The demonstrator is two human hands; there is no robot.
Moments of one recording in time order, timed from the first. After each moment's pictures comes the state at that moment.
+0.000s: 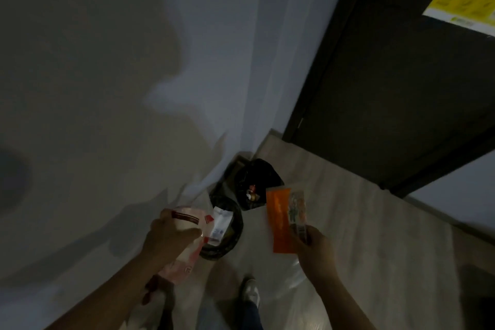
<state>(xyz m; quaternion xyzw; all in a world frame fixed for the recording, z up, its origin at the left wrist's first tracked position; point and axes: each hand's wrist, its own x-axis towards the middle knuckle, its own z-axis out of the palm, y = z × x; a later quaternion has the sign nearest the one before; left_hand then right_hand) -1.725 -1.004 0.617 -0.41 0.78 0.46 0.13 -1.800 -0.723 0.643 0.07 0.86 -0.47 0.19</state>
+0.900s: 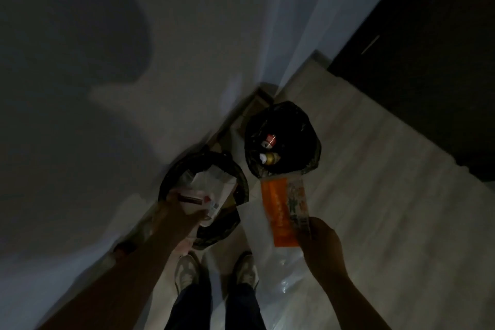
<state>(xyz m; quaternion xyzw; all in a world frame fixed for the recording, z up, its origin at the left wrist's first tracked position) -1.885 -1.012 0.282 -0.50 0.74 0.39 0.22 -1.983 -0.755 0.337 0.03 0.88 -0.33 0.34</state>
